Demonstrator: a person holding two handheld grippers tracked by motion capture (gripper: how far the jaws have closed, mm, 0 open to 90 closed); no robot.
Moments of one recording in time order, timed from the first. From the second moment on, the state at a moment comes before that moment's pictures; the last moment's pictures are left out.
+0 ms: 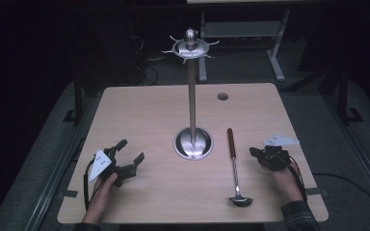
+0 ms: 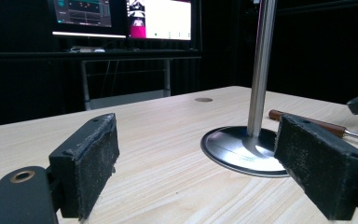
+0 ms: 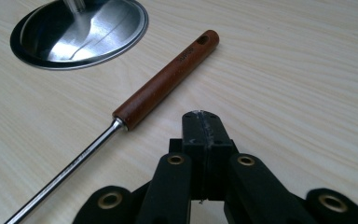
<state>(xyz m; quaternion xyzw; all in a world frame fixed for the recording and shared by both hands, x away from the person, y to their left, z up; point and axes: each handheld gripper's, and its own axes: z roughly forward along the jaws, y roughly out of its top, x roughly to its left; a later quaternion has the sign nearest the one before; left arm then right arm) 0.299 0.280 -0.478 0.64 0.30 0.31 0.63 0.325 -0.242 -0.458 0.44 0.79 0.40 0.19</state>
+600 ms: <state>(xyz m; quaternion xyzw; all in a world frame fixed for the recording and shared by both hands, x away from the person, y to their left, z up) 0.299 0.279 -0.478 0.64 0.31 0.31 0.63 0.363 -0.217 -0.472 0.42 0.79 0.40 0.17</state>
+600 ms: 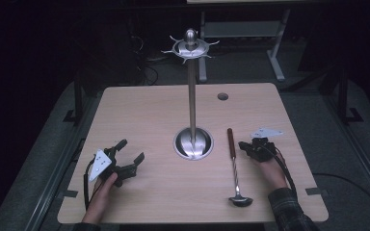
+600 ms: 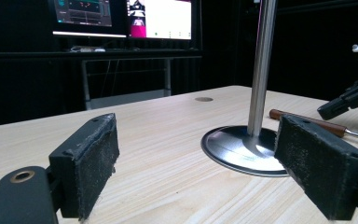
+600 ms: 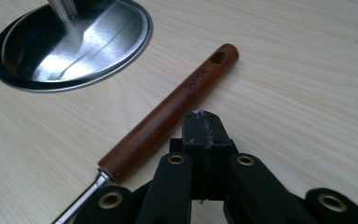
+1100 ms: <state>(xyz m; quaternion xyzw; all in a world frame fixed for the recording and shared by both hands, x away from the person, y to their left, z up) 0.299 0.279 -0.478 0.64 0.30 0.31 0.63 0.364 -0.201 -0.474 0.41 0.81 0.40 0.16</state>
